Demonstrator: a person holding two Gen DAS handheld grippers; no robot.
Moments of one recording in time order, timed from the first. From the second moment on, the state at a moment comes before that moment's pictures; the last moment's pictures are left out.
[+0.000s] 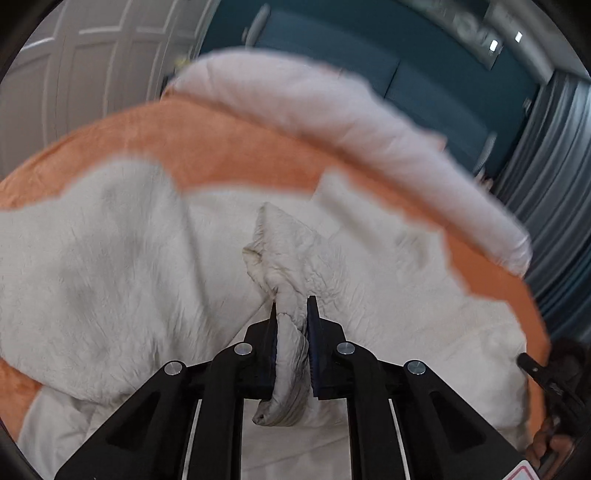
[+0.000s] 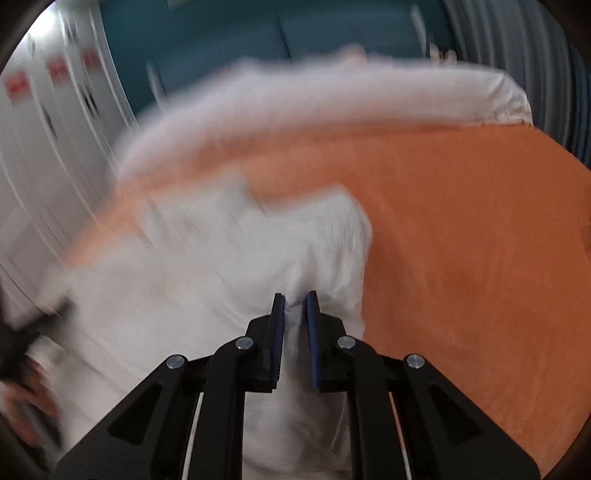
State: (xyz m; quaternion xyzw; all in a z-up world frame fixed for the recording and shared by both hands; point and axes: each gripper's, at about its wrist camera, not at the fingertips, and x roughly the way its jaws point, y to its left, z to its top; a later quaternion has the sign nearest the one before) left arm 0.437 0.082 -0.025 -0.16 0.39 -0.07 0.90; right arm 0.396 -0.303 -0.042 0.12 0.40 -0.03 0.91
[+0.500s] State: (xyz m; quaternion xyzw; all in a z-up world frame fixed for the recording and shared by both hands) left arm 0.405 0.110 -0.036 -0.20 0.41 -0.05 0.89; right arm 0.359 -0.282 -0.039 0.13 0.42 0.00 0.90
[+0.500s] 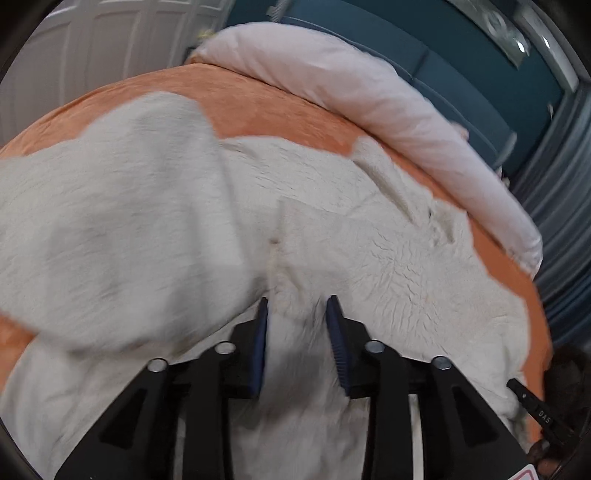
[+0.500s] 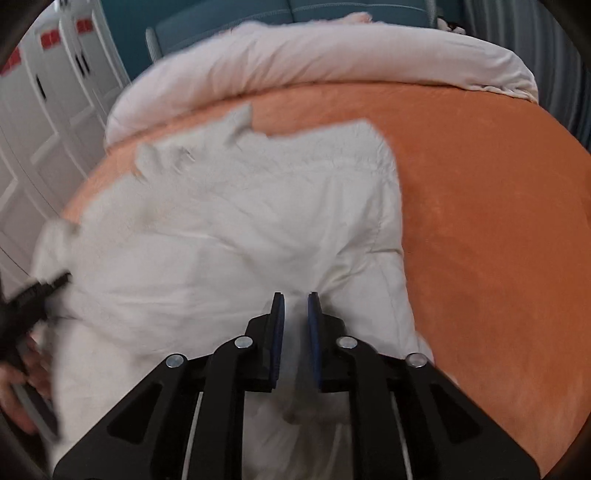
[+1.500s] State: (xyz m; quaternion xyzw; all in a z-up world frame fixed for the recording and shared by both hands) left arm 0.320 0.424 0.010 -0.37 0.29 0.13 0.87; right arm 0.203 -0.140 -0.054 0.04 0.40 0.04 0.91
